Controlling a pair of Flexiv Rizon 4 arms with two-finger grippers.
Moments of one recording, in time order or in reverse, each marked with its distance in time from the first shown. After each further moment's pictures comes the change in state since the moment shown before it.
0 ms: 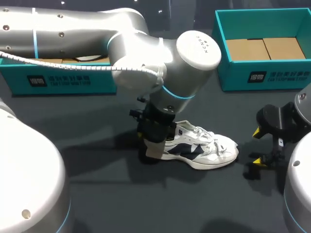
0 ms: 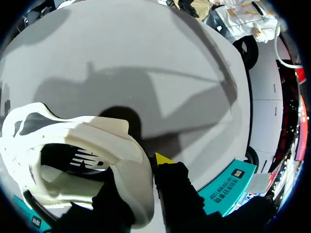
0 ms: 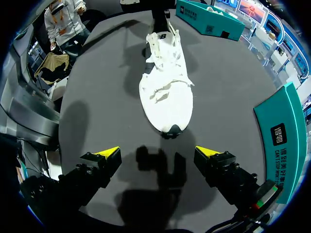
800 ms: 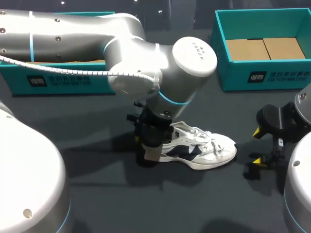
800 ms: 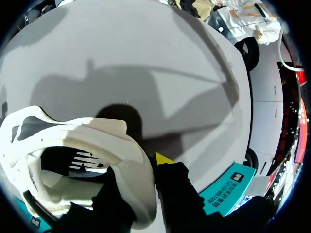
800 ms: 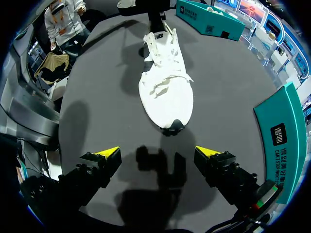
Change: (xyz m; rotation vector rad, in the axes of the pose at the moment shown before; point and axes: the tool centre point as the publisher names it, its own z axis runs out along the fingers) left arm 0.005 -0.008 0.009 -0.012 -0.004 -0.007; right arm 0.000 0.000 0.000 0.000 0.000 0.000
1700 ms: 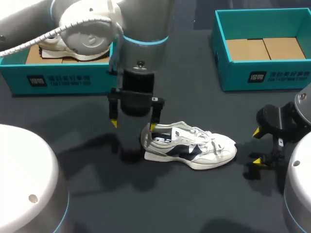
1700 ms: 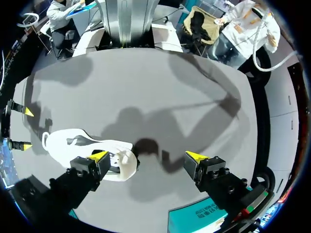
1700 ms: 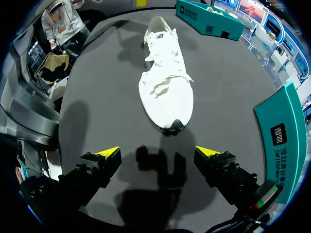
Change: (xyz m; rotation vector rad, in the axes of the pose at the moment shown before) left arm 0.053 -0.034 -0.111 0.231 -0.237 -0.033; right arm 0.000 0.000 0.000 0.000 0.000 0.000
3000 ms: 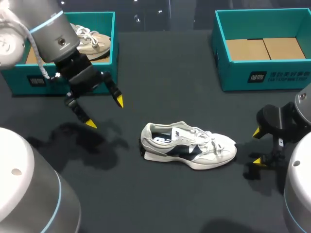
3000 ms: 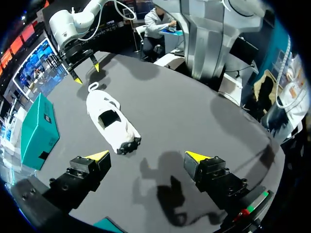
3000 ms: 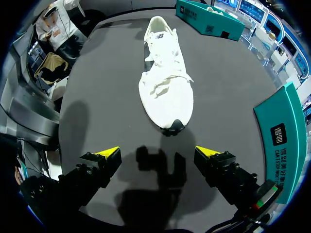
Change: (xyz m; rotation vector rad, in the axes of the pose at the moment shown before) left arm 0.071 0.032 0.018 0.374 -0.515 -0.672; right arm 0.000 0.000 0.000 0.000 0.000 0.000
